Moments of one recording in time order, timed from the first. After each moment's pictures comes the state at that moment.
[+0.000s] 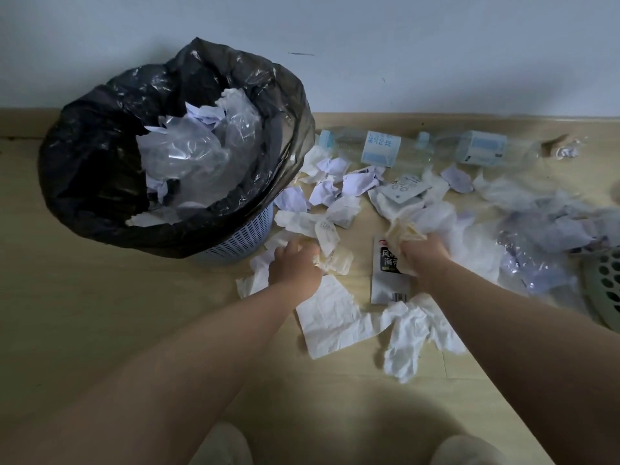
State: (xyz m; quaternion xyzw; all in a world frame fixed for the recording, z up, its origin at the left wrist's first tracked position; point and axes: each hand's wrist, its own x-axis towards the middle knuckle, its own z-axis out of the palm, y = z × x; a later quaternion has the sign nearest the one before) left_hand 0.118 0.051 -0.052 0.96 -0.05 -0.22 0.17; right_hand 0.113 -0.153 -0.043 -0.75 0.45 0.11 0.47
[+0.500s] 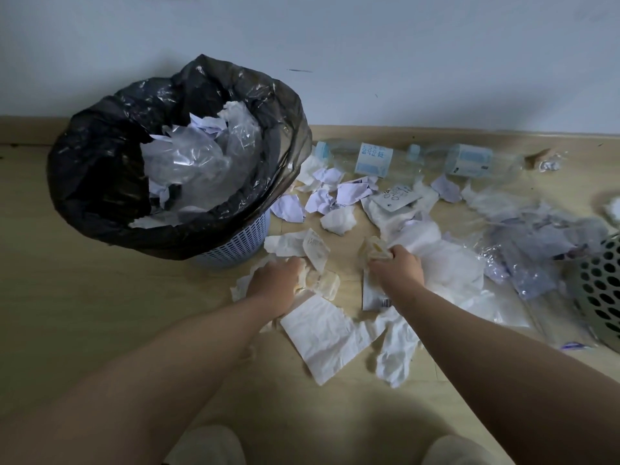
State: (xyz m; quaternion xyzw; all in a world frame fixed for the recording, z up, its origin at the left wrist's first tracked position) left_hand 0.106 0.077 -0.042 0.97 -0.14 -0.19 0.05; right_hand 0.087 -0.119 -0.032 -0.85 0.35 0.10 0.38
